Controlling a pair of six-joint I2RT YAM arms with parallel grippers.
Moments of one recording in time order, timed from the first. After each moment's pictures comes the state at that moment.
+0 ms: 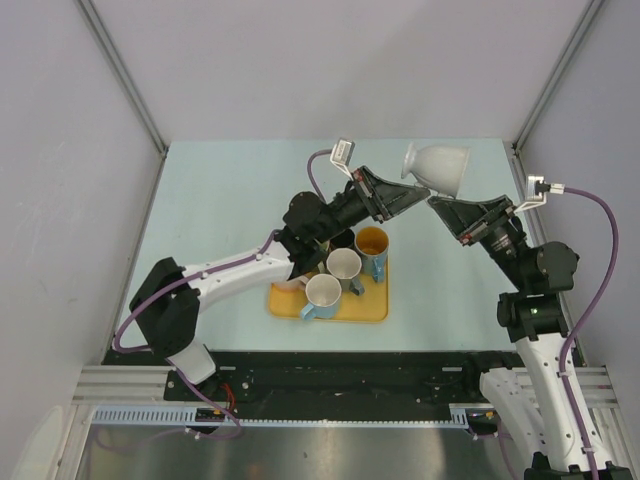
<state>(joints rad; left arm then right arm) -0.93 1.63 1.21 0.89 0.27 -1.20 0.10 0.64 0.74 0.28 -0.54 1.06</state>
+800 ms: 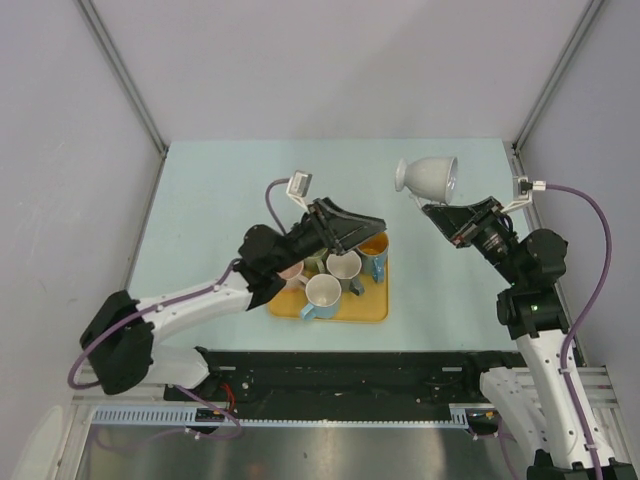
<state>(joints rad) -0.88 1.37 0.86 0.95 0.31 -1.17 0.12 0.64 0.75 0.09 -0.52 0.95</state>
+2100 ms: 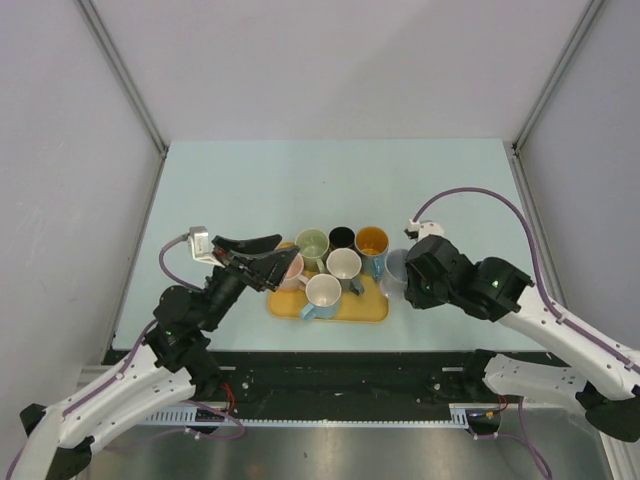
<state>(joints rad) -0.84 0.47 0.45 0.36 -0.16 -0.65 0.91 0.96 1.10 -1.09 0.24 0.57</state>
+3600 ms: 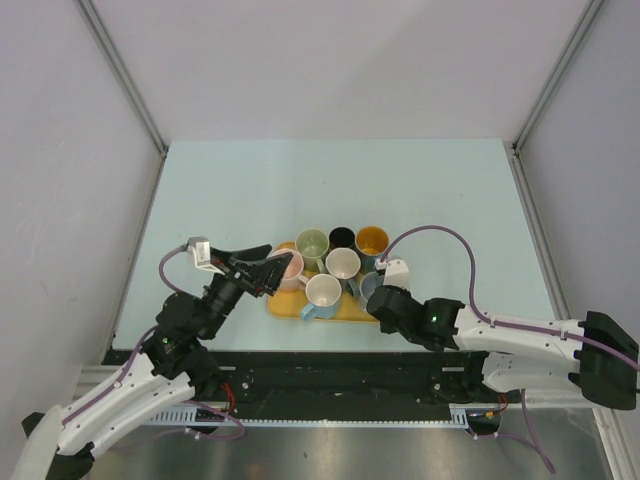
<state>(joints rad) -0.84 0.37 0.38 0.22 -0.26 -0.61 1.16 1.09 0.62 -0.50 0.49 0.75</state>
